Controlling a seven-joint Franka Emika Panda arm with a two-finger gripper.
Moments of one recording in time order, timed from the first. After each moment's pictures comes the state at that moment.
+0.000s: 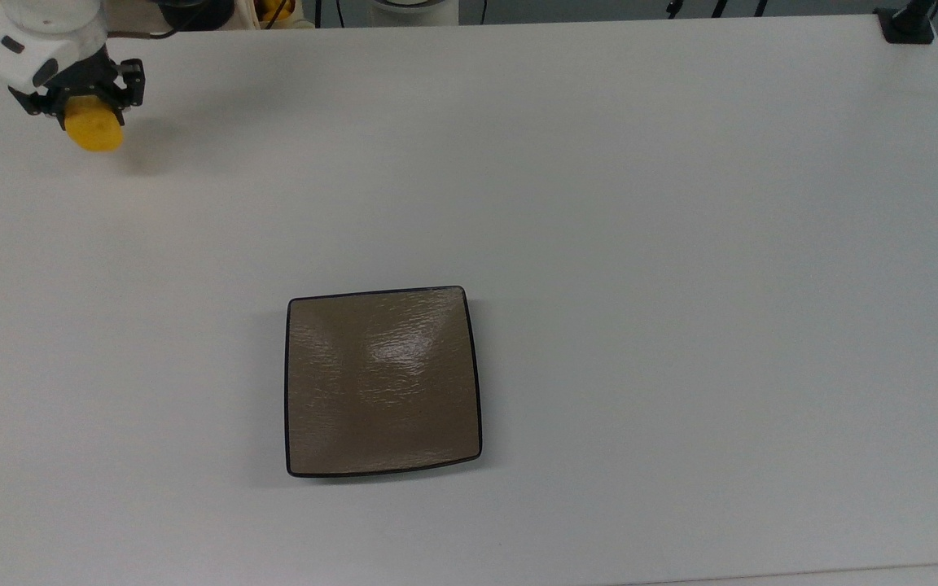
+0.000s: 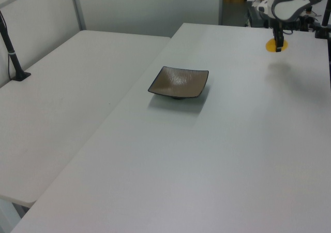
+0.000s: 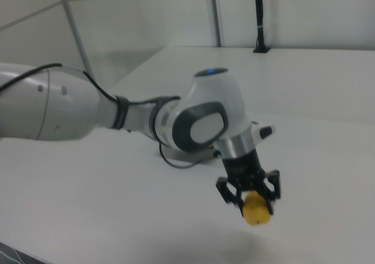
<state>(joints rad) -0.16 0.19 -0.32 -1.95 -0.25 2.20 -0.69</state>
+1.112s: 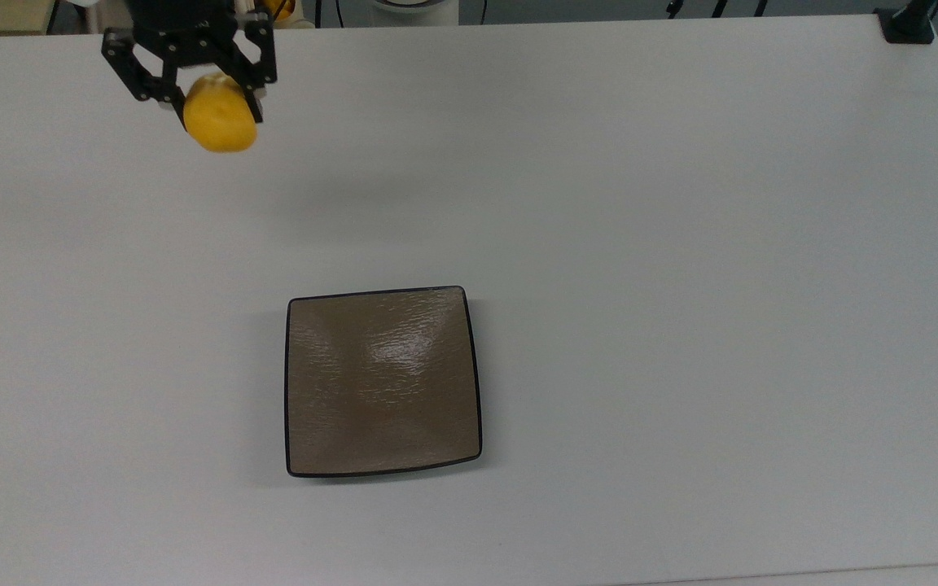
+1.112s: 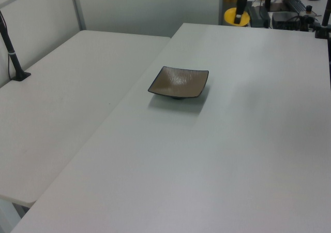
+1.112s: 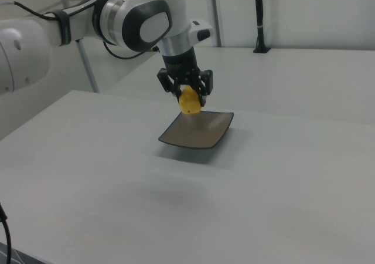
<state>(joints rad) -0.08 0.17 -0.07 -1.54 0.09 1.87 -0.40</state>
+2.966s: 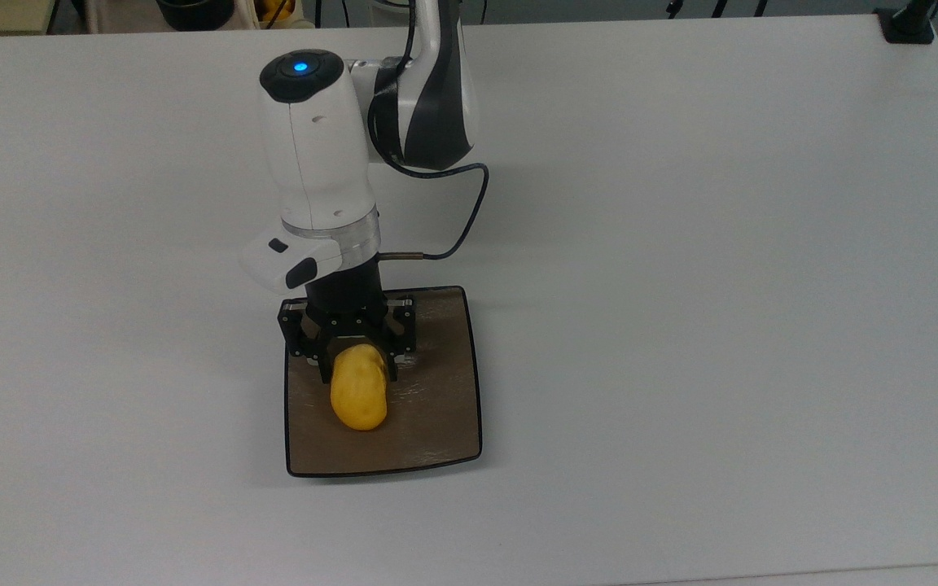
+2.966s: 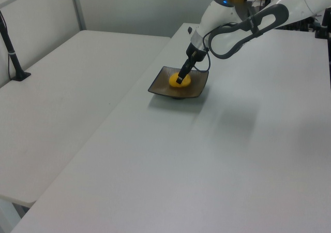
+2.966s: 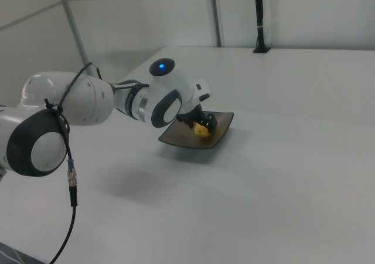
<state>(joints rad) 0.06 0.63 -0.02 -1.54 0.16 2.65 -0.16</state>
